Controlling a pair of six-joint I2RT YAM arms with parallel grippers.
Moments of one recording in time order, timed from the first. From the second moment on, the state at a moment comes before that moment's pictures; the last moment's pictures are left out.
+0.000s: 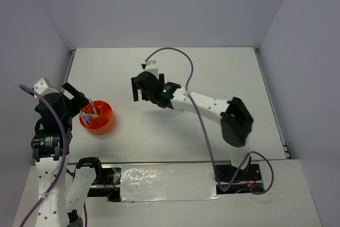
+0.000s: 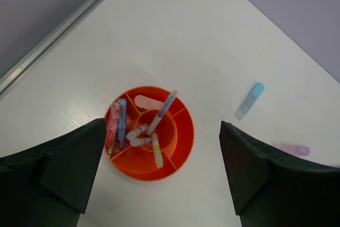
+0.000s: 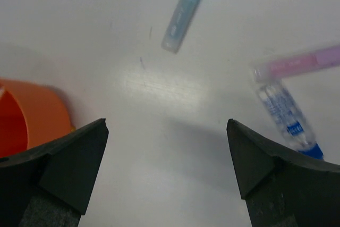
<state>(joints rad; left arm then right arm) 0.12 0.64 1.02 -0.80 -0.31 -0.53 0.98 1.82 1.51 -0.38 0.46 0.56</state>
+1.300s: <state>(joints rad) -0.04 0.59 1.00 -0.79 0.01 -0.40 0.82 2.66 2.48 -0.80 0.29 0.52</state>
